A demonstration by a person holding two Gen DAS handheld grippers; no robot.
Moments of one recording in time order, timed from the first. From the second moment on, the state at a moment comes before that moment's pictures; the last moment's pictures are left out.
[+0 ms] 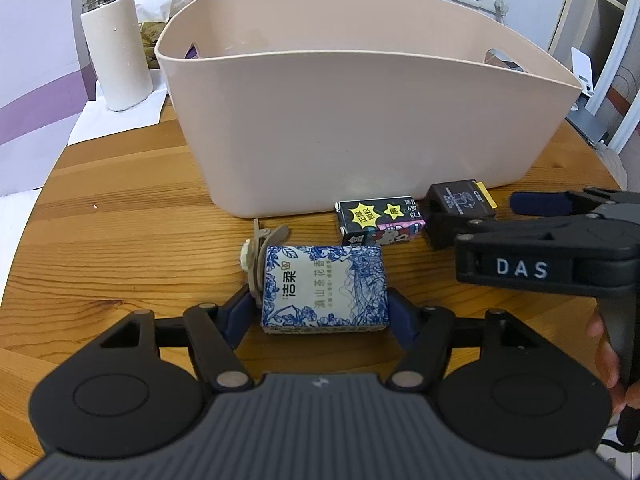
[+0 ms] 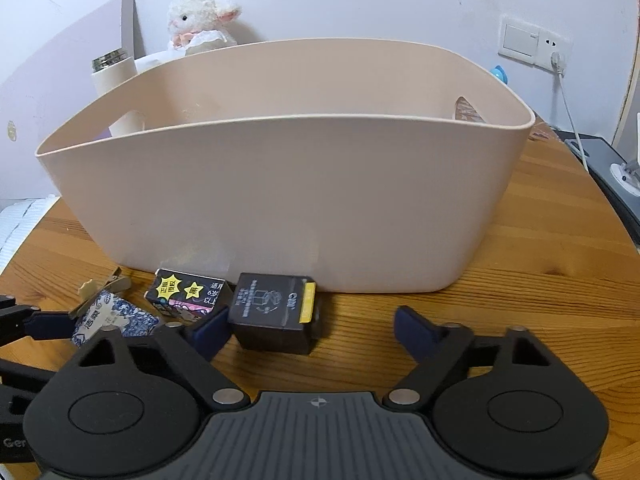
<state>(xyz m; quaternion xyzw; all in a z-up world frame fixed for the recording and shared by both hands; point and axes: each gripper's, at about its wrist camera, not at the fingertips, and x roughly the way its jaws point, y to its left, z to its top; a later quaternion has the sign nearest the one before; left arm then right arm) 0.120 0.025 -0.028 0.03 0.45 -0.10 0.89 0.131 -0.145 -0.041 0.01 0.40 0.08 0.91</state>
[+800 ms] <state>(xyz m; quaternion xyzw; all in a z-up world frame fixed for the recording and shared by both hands) 0.104 0.026 -0.038 -0.03 0.47 -0.12 0.88 0.089 -0.162 -0.028 0.00 0.40 0.09 0.91</state>
